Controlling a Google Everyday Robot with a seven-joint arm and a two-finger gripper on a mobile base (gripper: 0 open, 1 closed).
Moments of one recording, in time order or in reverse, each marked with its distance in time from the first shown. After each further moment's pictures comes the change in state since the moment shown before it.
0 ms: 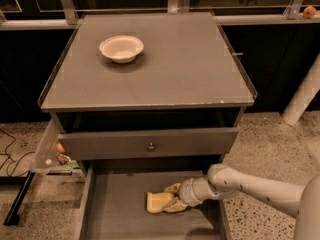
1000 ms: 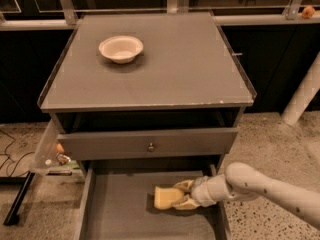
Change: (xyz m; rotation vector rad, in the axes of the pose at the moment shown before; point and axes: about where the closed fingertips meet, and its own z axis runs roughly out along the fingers) arm -0.031 0.020 -0.069 0.048 -0.049 0.001
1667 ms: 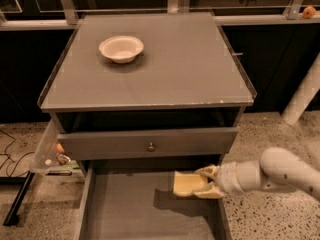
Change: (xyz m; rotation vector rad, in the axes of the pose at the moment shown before) arm -0.050 0.002 -0.125 0.110 0.037 -0.007
